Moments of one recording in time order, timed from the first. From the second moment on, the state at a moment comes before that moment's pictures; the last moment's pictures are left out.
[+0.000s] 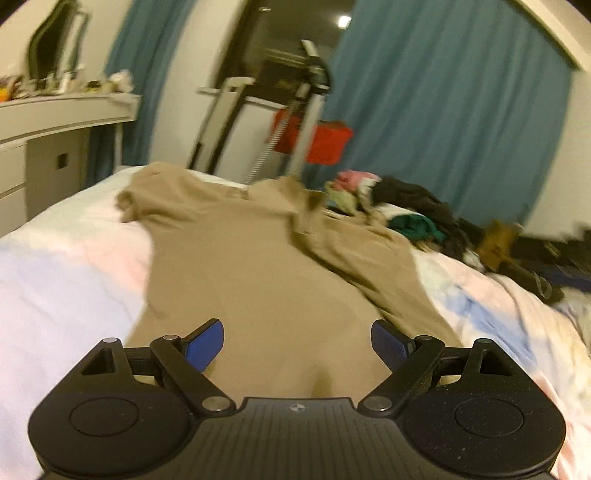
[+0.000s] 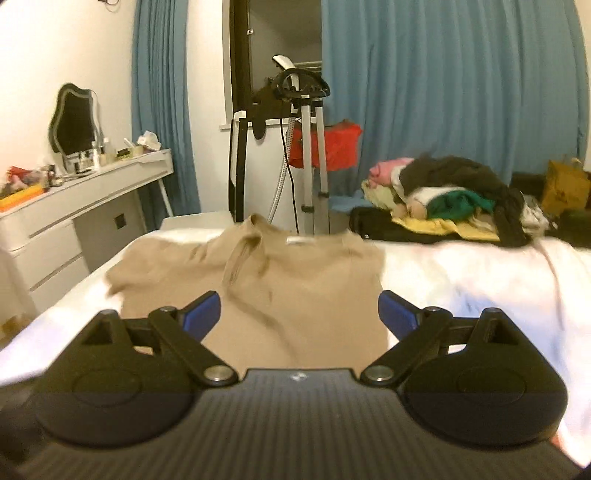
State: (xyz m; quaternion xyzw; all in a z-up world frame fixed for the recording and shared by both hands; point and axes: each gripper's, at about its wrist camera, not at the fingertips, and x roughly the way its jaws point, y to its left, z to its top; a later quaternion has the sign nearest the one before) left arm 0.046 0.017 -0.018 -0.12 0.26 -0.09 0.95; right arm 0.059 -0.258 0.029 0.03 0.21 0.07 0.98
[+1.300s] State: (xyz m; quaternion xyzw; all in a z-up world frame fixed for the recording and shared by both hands) left arm 0.107 -0.114 -0.134 -0.37 0.40 -0.49 0.68; right arm 0.028 -0.411 -0.043 0.36 0.27 0.04 0.89
